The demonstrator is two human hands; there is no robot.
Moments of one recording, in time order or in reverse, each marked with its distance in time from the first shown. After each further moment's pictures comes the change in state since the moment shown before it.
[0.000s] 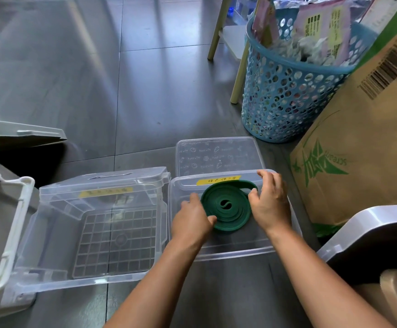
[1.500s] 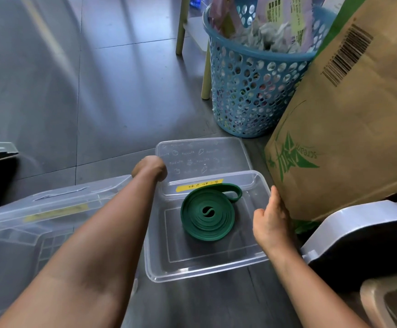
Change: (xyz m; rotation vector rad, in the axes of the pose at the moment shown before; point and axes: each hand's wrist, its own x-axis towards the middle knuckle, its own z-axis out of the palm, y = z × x) left_hand 0.153 0.020 -0.036 0.311 0.008 -0.230; right_hand -0.016 0.038 -0.024 0.038 -0.105 0.411
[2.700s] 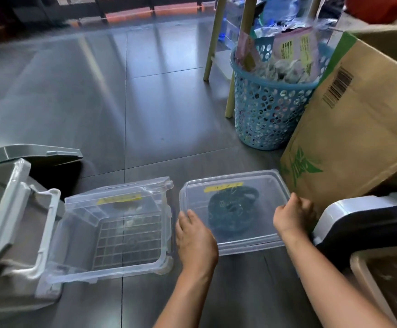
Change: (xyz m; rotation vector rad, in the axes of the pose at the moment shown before) left_hand -0.206 -0.042 0.059 -0.334 0.208 0.090; right_hand -0.020 -0.009 -0.021 0.001 0.130 0.089
